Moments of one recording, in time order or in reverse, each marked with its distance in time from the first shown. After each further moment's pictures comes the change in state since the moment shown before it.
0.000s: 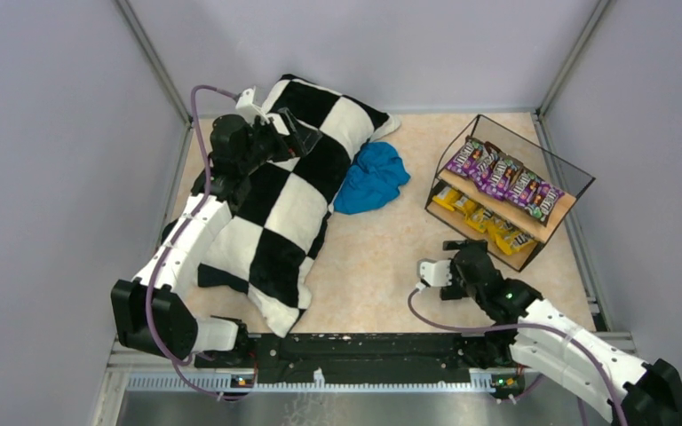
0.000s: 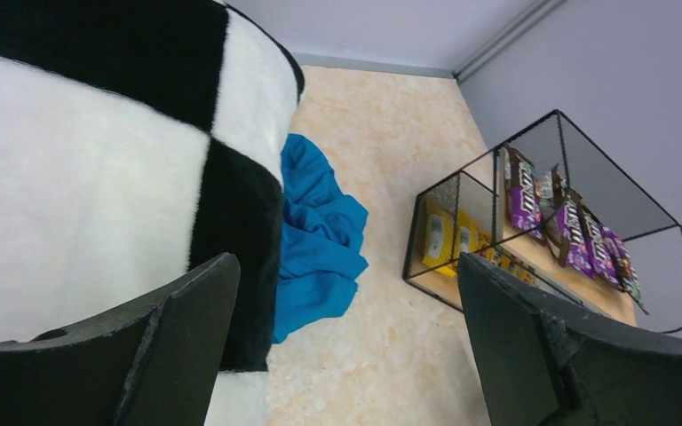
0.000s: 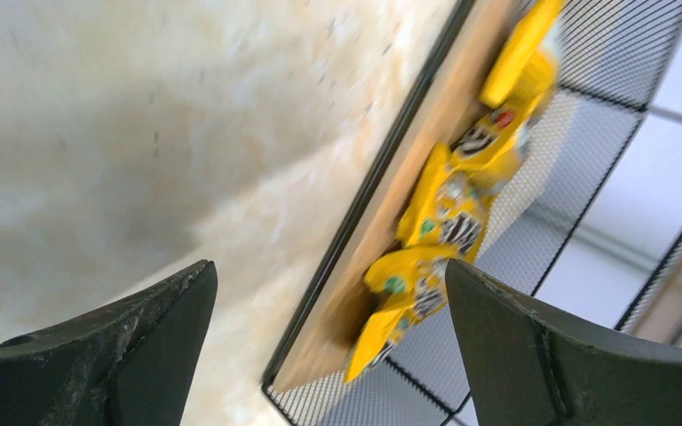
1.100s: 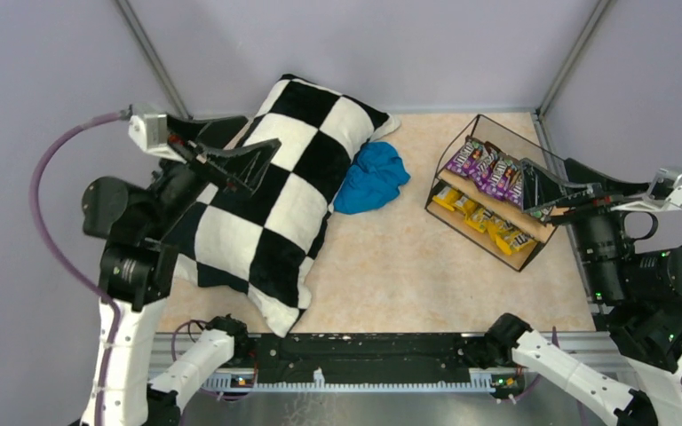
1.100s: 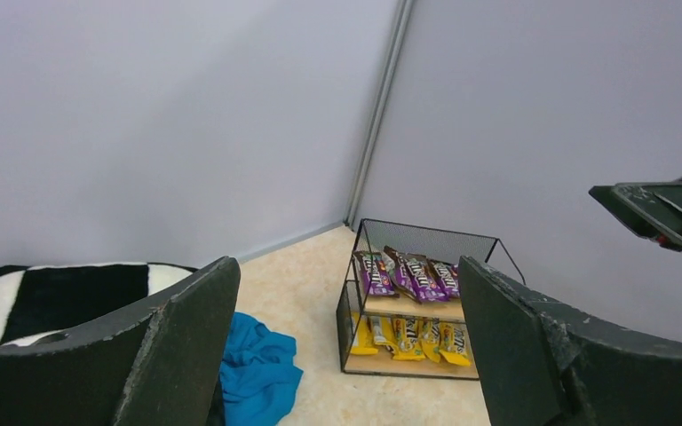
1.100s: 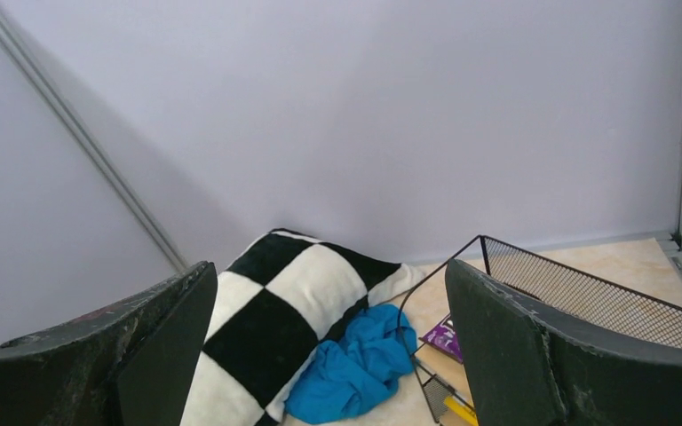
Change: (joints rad) left arm 0.004 -0.457 0.206 -0.120 0.128 0.105; right arm 0.093 -0.151 0.963 0.078 0.176 1.295
